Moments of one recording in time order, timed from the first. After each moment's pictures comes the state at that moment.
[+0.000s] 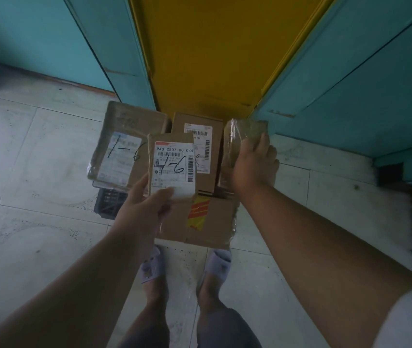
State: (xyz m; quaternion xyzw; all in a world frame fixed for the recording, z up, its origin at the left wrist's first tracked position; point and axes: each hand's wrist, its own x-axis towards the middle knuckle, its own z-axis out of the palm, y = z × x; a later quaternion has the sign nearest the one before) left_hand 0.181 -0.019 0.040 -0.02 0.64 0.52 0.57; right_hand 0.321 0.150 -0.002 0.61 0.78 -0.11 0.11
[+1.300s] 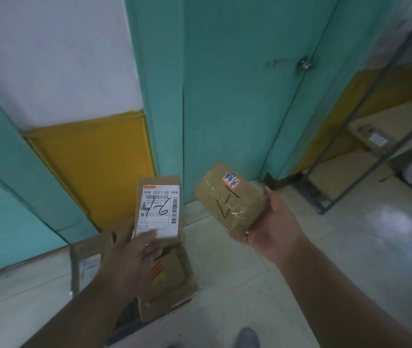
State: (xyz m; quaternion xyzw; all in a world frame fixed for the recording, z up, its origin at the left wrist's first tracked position) left_hand 0.248 -0.064 0.303 0.27 0.53 0.46 0.66; right_hand 0.524 -0.049 0.340 0.42 0.16 -0.73 -0.52
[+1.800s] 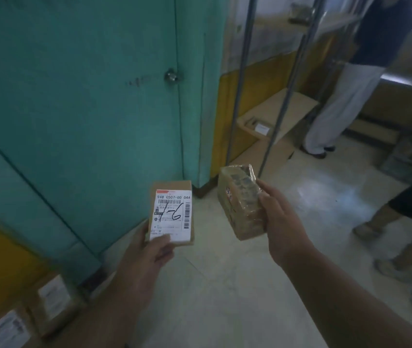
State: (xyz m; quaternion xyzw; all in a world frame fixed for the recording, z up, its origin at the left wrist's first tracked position) left_hand 0.602 -0.027 0.322 0.39 0.44 0.36 0.73; right_hand 0.835 -0.114 0.375 0.61 0.26 -0.37 -0.65
